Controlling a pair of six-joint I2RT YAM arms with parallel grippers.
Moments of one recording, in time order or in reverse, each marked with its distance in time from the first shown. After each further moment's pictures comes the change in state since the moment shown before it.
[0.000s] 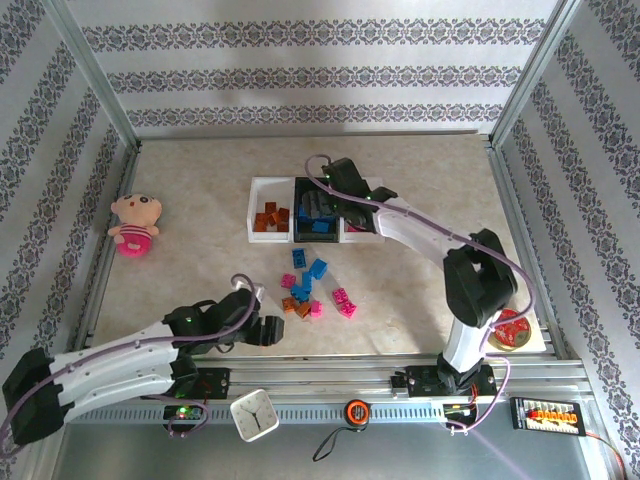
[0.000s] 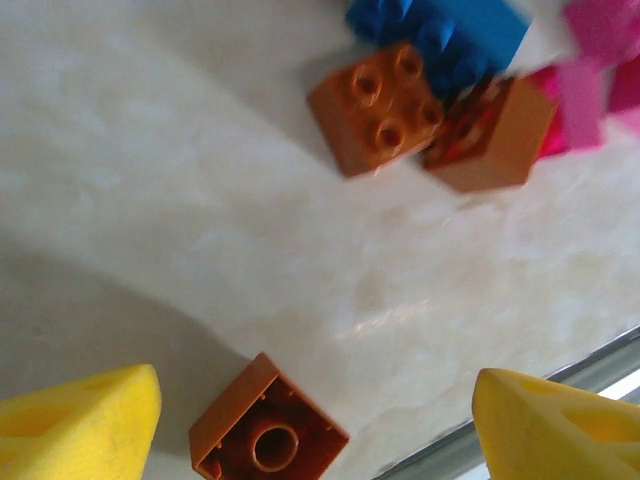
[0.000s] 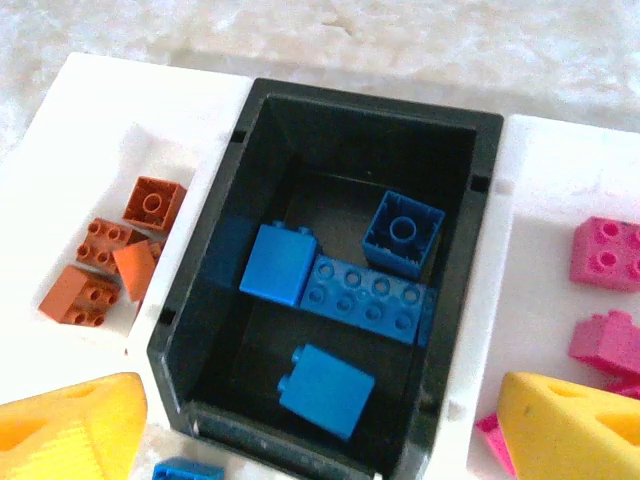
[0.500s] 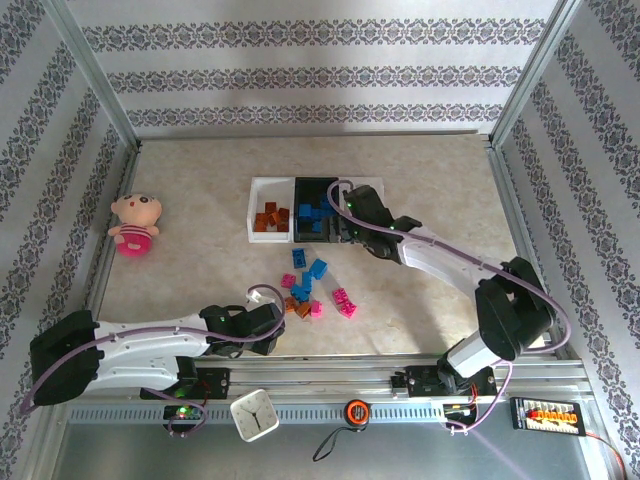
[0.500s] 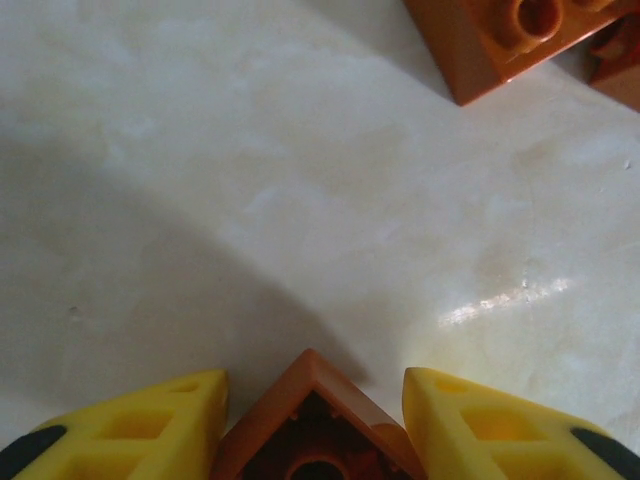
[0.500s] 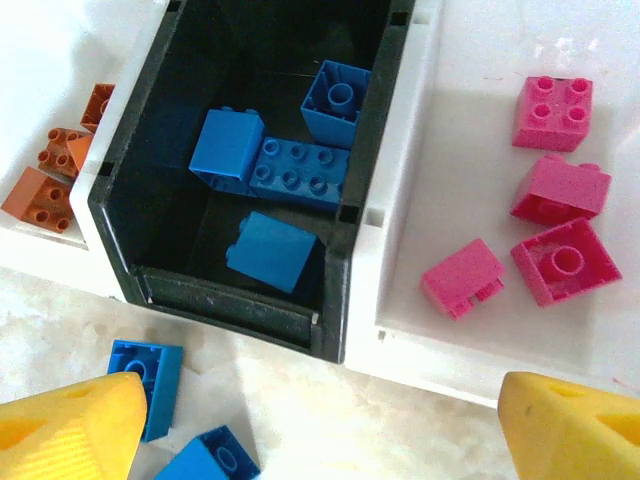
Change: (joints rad) left arm -0.129 0.248 0.056 -0.032 -0.164 -0.032; right arm -0.002 -0.230 -0.311 0.061 0.007 0.050
